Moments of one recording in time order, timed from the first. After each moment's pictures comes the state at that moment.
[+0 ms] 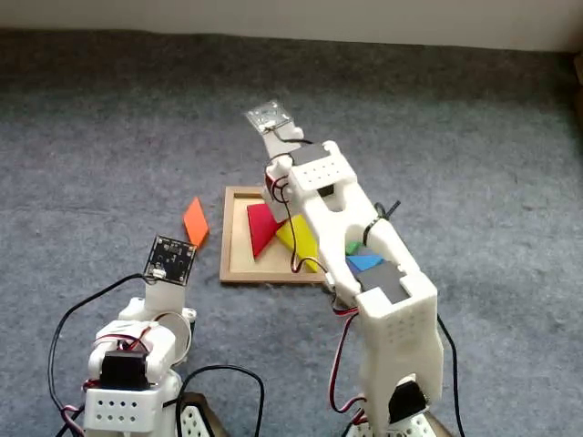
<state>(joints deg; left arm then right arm) -4.5 -102.3 96.0 75.4 -4.8 -28.4 29.1 -10.1 63.4 11.4</state>
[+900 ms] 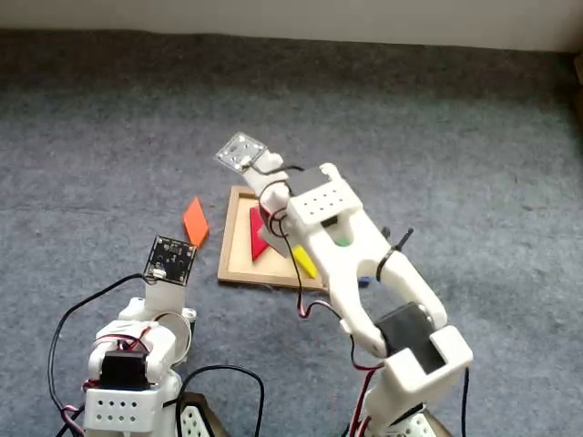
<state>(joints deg) -4.5 -102.3 96.0 75.4 -4.8 -33.6 6.0 14.0 60.9 27.9</state>
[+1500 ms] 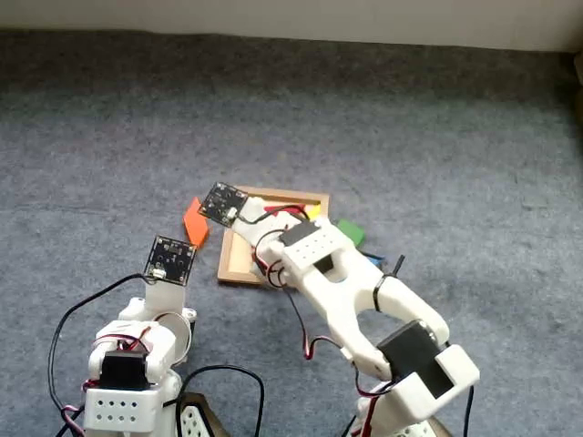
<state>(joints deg) -4.5 -102.3 96.0 75.4 -4.8 -39.9 1.7 34.4 37.8 32.7</state>
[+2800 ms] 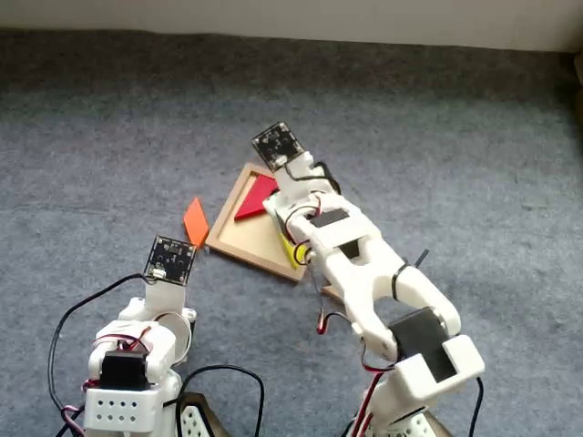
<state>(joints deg) -4.5 -102.3 96.0 75.4 -4.8 -29.1 2.3 34.4 10.9 17.2</state>
